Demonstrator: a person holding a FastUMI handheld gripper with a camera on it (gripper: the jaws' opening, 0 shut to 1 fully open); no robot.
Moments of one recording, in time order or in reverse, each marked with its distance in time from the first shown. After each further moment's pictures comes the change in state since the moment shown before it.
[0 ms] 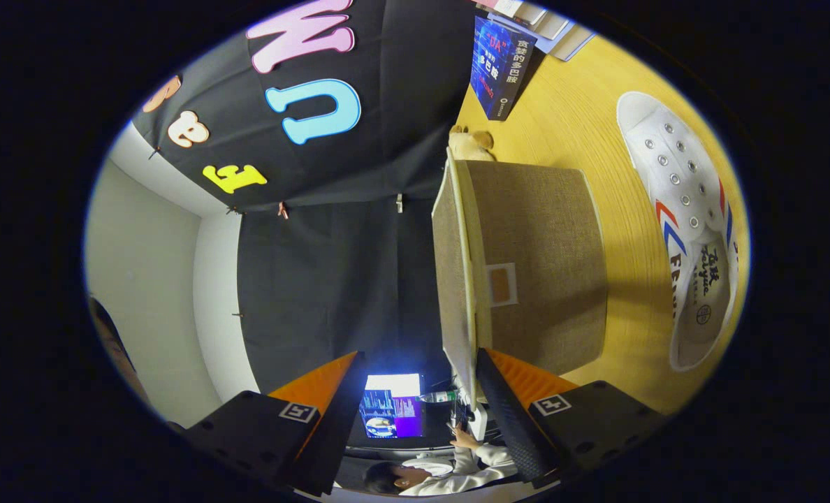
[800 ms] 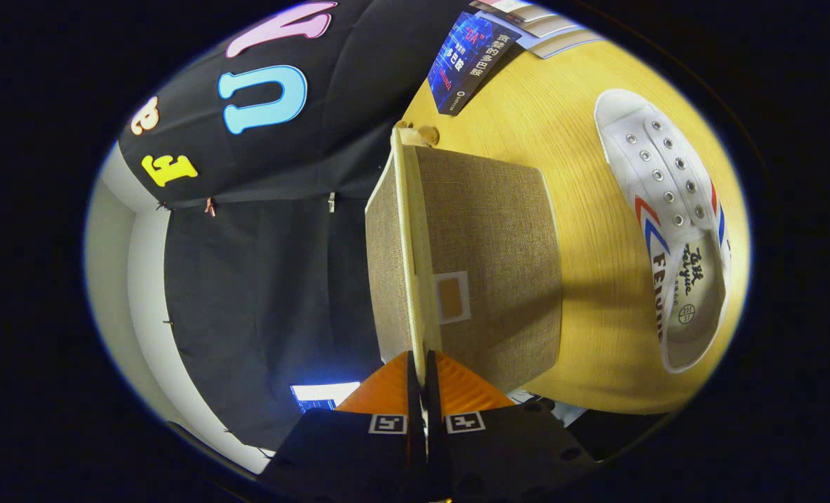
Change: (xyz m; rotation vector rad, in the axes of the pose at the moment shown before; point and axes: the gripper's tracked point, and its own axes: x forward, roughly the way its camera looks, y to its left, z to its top) arm 0.036 -0.044 -0.001 -0.056 -0.034 -0.319
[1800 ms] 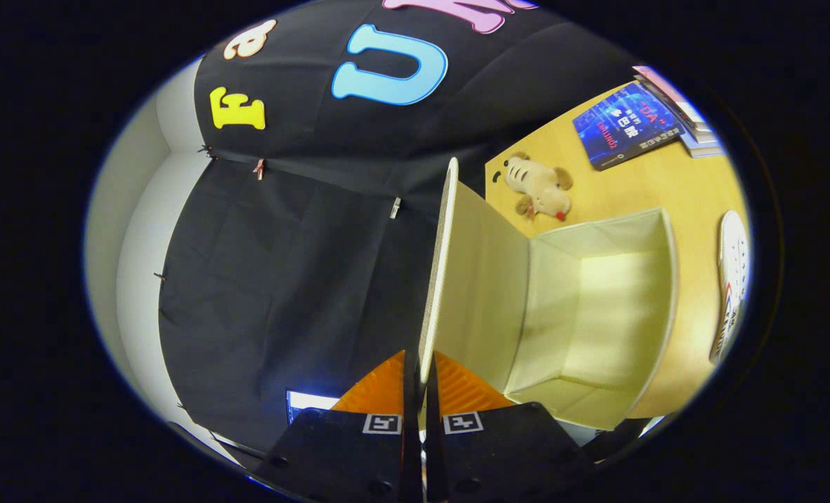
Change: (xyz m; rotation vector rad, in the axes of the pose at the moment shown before) arm 0.083 0.226 -0.016 -0.256 -0.100 0.040
